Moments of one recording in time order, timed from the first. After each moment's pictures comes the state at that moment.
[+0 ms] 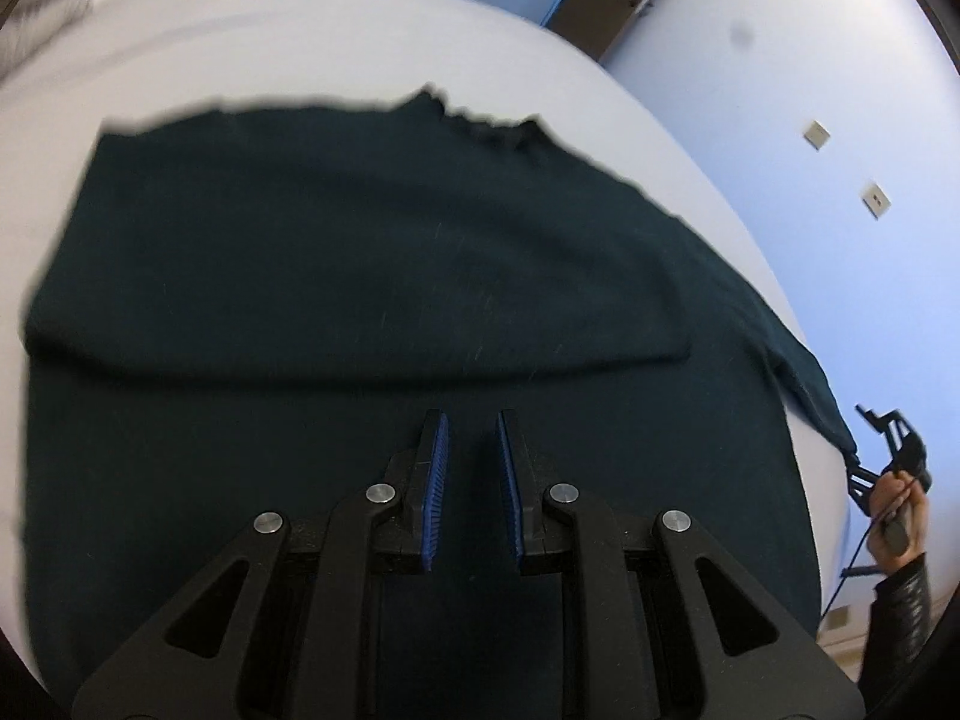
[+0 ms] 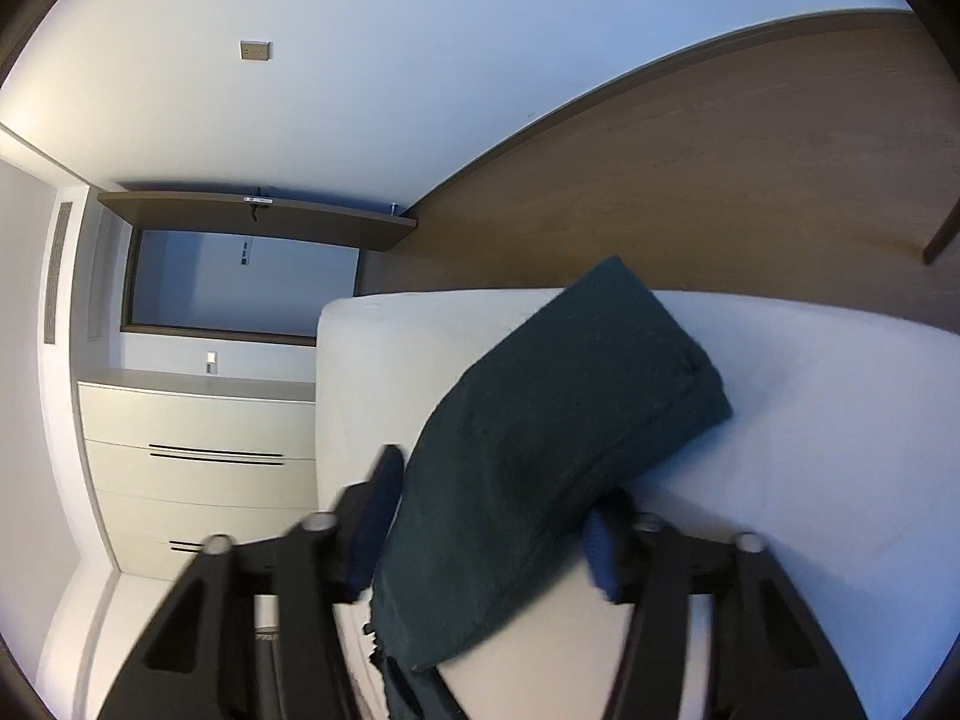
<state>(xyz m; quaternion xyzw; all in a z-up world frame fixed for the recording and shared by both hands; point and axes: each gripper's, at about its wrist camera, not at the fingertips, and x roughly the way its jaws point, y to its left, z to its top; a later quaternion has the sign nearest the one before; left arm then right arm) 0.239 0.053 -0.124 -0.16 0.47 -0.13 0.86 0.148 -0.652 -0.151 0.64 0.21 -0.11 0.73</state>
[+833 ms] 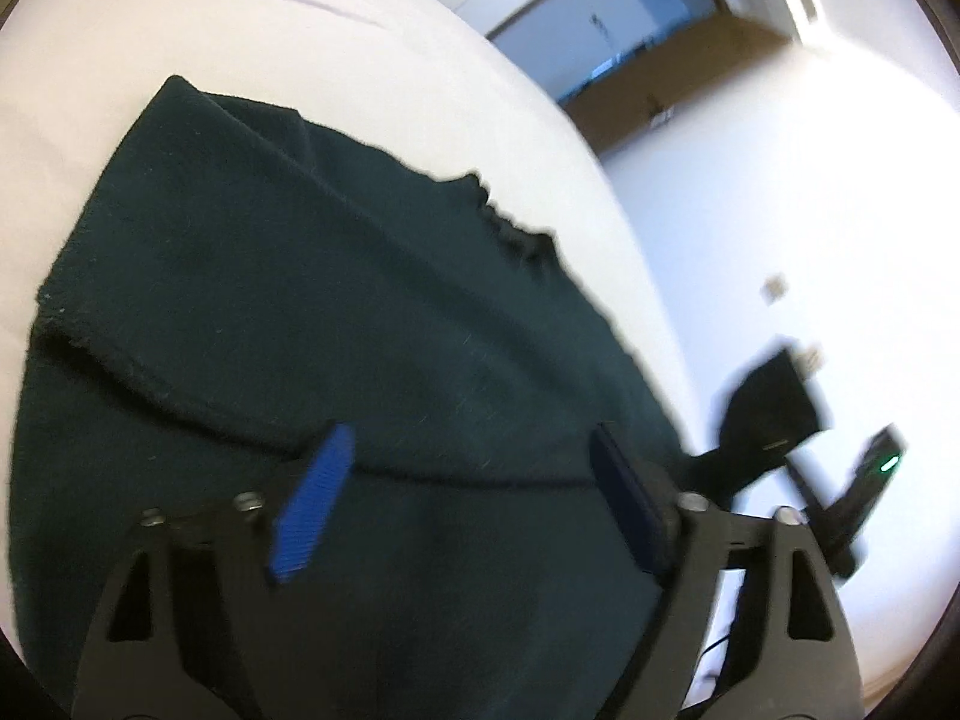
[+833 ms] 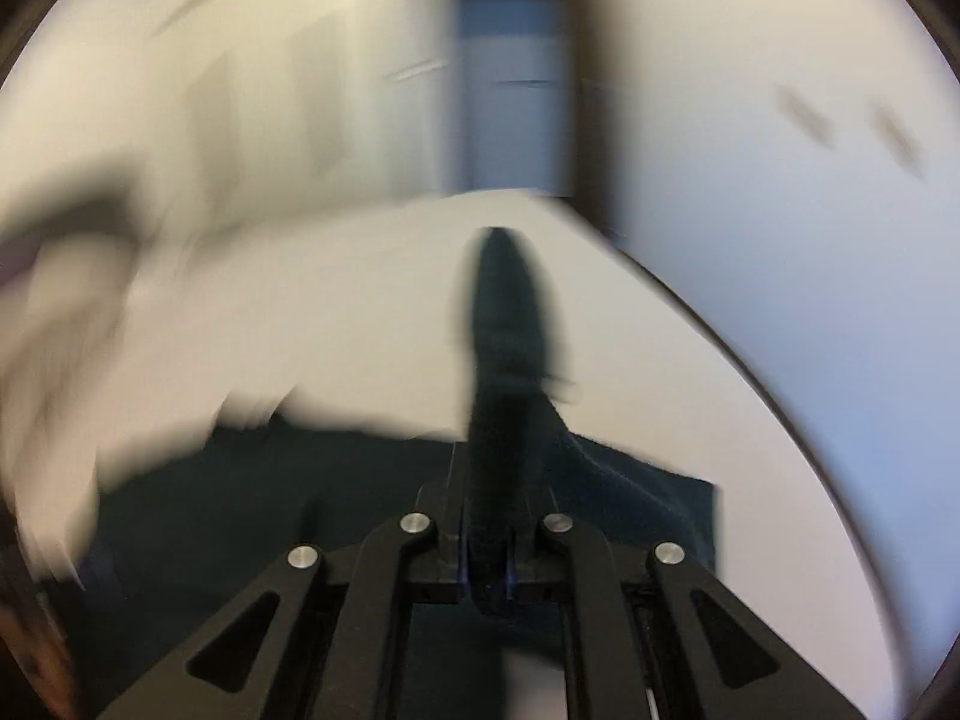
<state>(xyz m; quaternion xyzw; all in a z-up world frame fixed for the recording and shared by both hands) 0.247 0.119 -0.112 -0.36 0.41 -0.15 0.82 0.295 -0.301 -0.028 -0.02 0.29 0.03 0.96</state>
